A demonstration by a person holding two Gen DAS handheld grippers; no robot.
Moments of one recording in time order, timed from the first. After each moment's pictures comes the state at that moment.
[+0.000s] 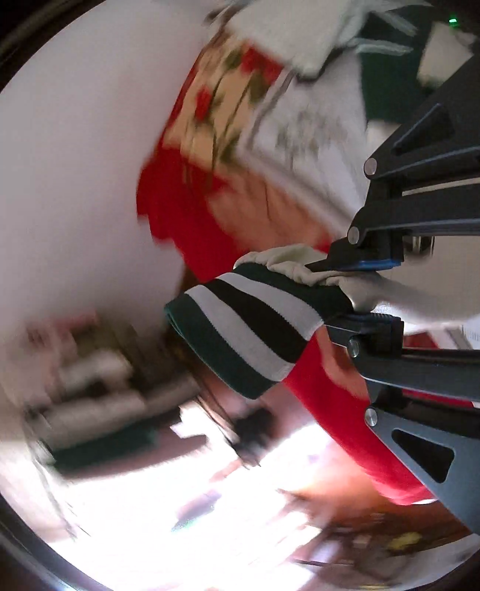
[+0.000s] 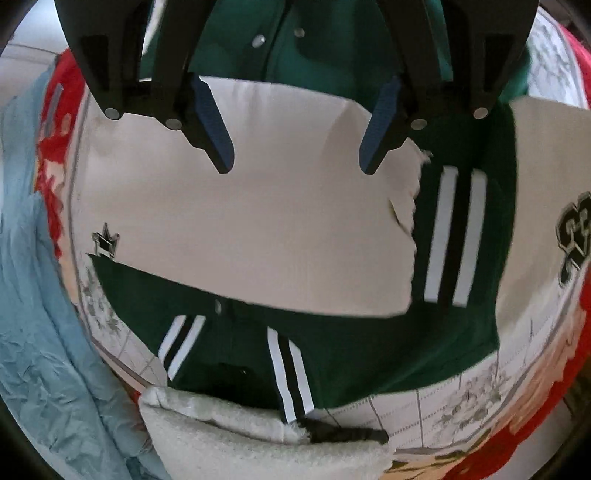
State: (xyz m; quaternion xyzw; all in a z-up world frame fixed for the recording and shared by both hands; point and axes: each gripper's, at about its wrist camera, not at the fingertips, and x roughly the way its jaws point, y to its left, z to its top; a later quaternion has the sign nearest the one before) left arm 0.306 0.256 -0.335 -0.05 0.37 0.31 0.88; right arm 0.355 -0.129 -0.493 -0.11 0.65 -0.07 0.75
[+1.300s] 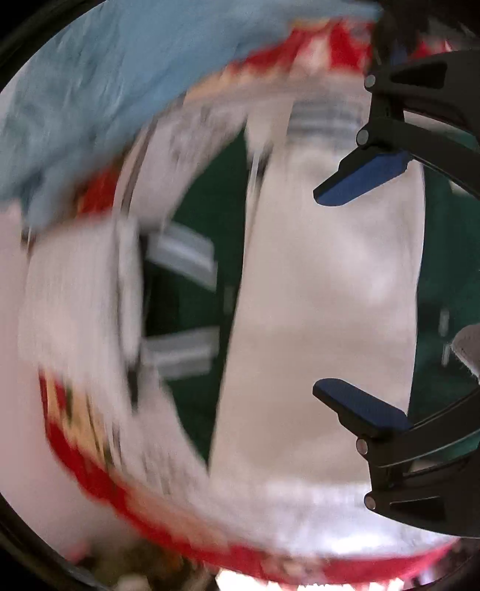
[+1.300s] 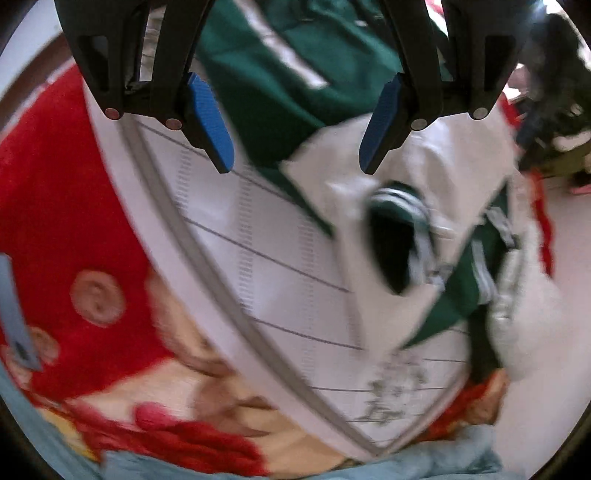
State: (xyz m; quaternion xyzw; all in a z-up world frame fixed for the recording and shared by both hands) left arm 0.355 -0.117 -0.439 0.00 0.56 0.02 0.83; right arm 0.257 -0.557 -0.451 0.33 0.63 -0.13 0.69
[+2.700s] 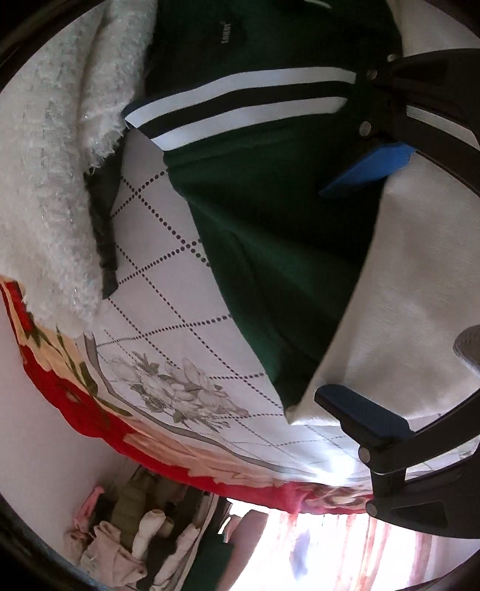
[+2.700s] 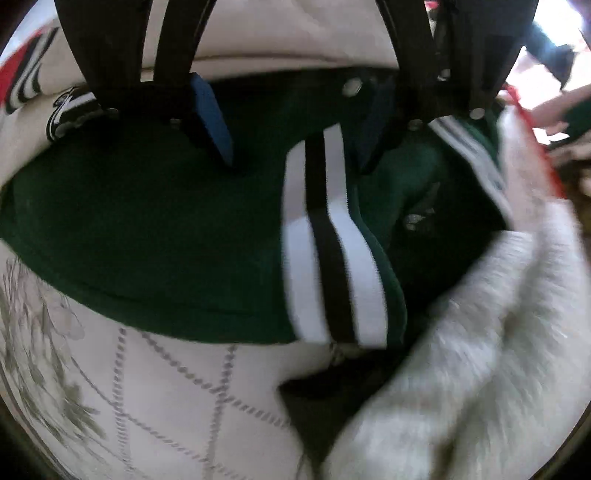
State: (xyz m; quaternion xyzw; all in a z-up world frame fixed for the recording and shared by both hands) left arm 0.512 -0.033 -0.551 0.13 0.59 0.20 0.77; right arm 0.559 -0.295 -0.587 0.17 0.75 -0.11 0.63
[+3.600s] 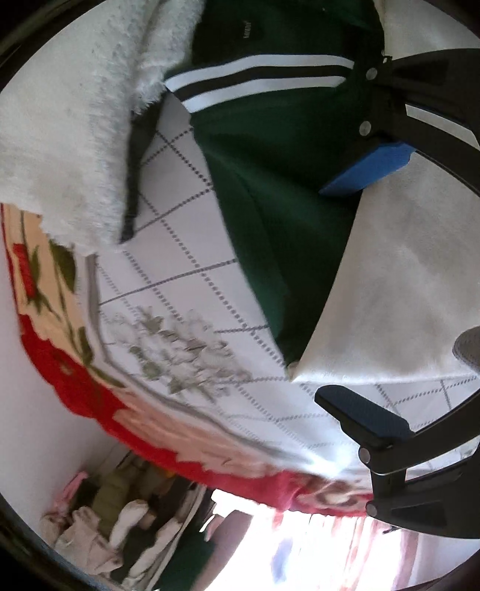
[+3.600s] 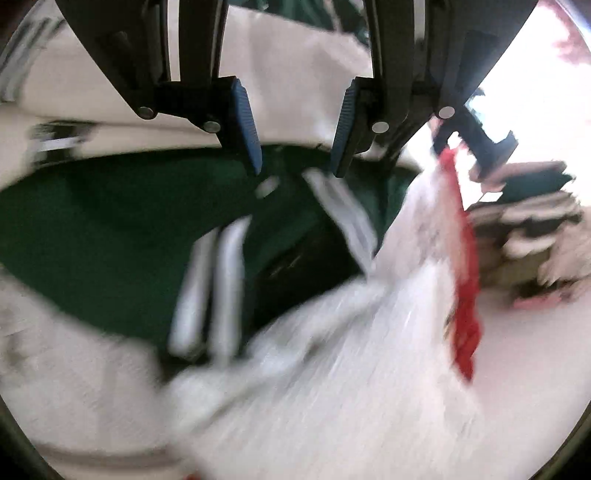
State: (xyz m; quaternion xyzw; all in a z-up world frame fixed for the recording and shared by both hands) left arm 0.512 0.008 -0.532 0.09 0.58 0.21 0.78; right arm 0.538 -0.195 -0.560 0.27 0.71 0.14 0.63
